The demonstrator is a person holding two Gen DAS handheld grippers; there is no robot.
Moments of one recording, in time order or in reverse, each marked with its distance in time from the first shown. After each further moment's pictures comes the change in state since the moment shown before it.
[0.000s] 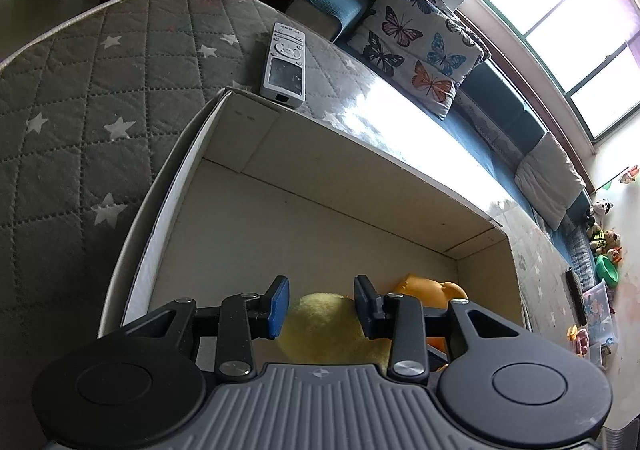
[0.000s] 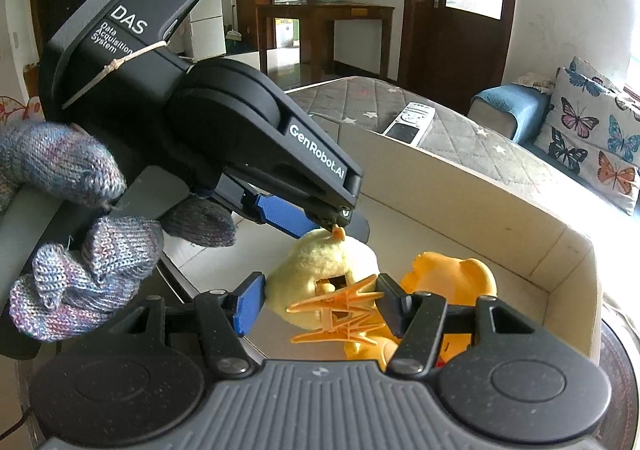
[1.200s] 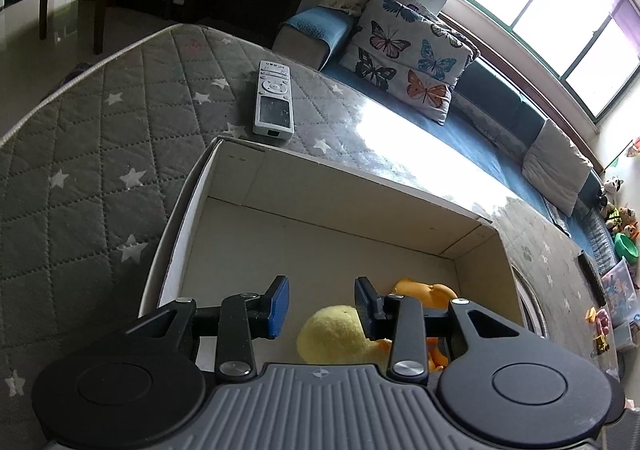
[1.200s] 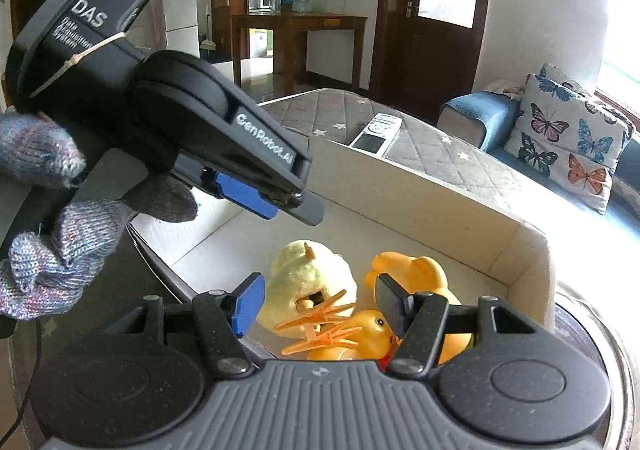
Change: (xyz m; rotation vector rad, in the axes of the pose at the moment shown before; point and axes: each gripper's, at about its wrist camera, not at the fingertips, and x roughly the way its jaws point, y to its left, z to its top) left arm -0.031 -0.020 -0.007 0.123 -0.077 0.060; right arm -0.022 -0.004 0.000 0.019 -0.033 -0.088
